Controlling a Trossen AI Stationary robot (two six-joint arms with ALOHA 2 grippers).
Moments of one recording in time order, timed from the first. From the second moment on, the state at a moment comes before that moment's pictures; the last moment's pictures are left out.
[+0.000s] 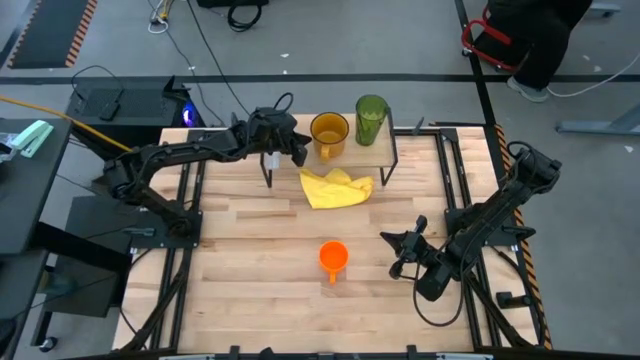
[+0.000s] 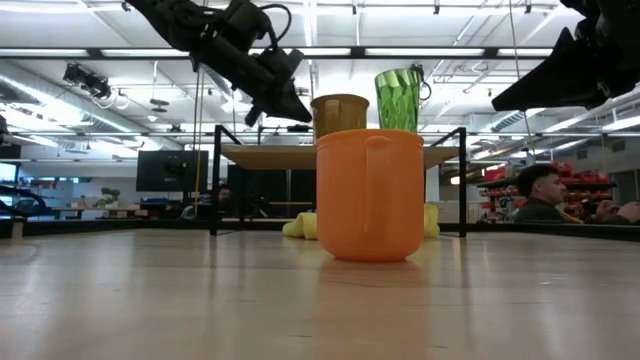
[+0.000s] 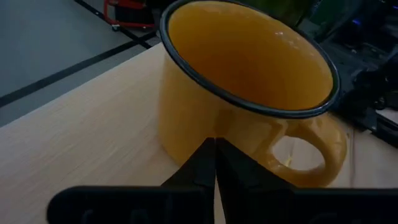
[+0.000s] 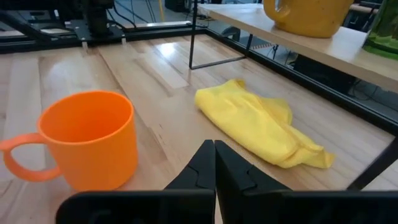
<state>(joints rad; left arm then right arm) 0.51 1.52 1.05 0.02 0.05 -0.25 0.79 1.37 0.60 -0.28 1.22 0.94</state>
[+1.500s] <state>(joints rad) -0.59 1.07 0.31 0.21 -0.84 -0.69 0.97 1.70 0.60 0.13 1.22 1.09</state>
